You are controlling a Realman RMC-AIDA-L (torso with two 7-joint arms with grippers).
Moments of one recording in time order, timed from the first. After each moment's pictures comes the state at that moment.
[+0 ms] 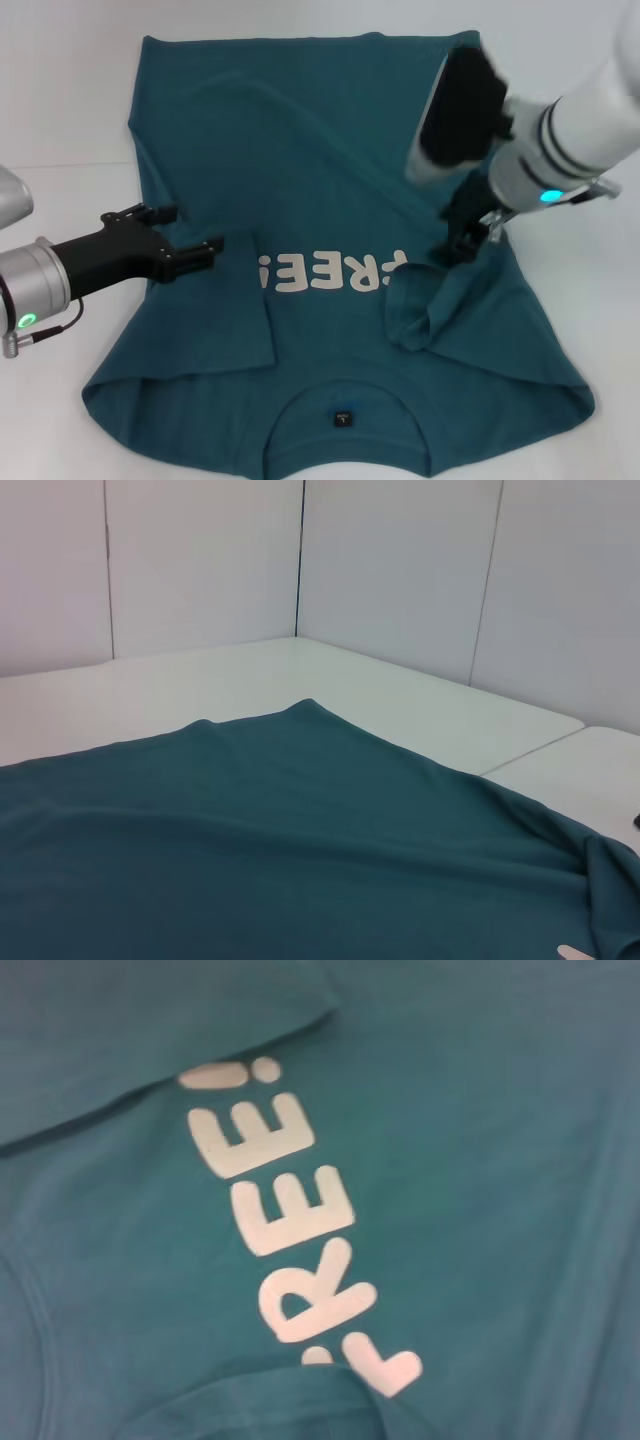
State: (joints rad) left arm -0.55 -2.17 -2.37 -0.73 -1.24 1.08 -1.39; right arm 0.89 2.09 -1.23 -0.94 -2.83 -1.19 2.12
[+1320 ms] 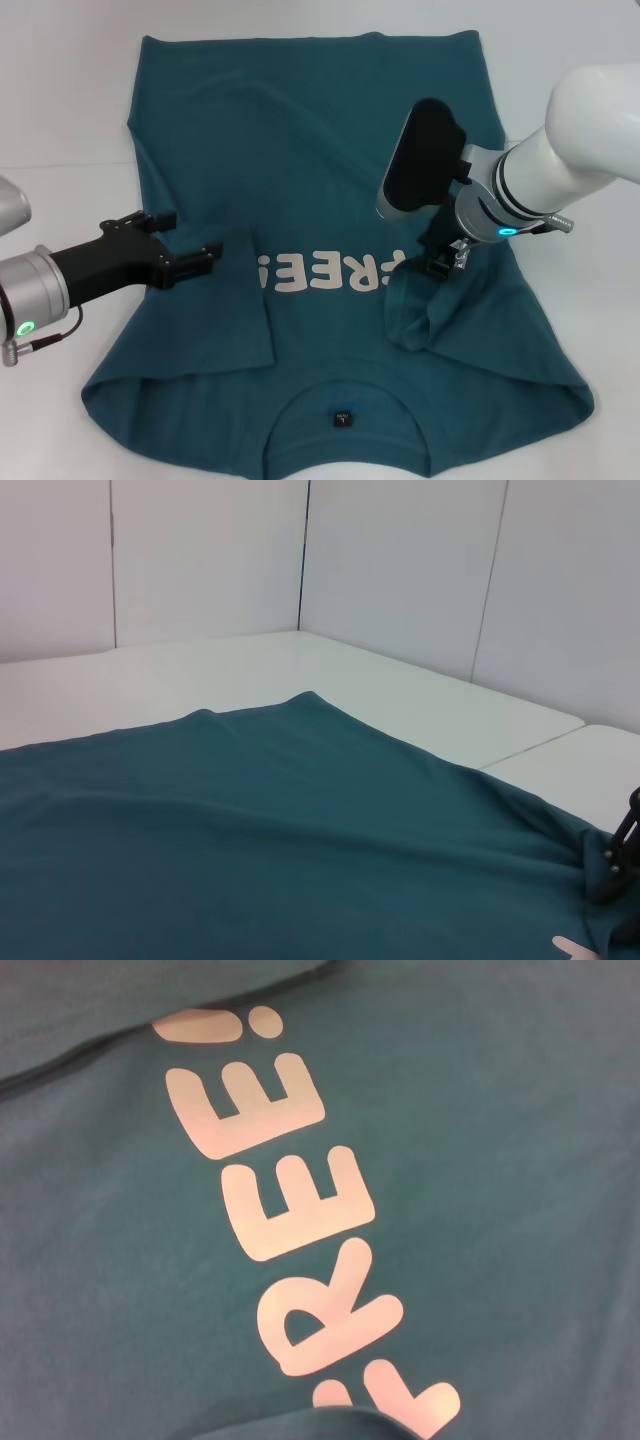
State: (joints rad) left arm -0.54 -2.17 -2.37 -0.72 -1.25 1.08 -1.39; right arm 0.99 2.10 -1.31 -0.57 -2.80 -0.85 2.15
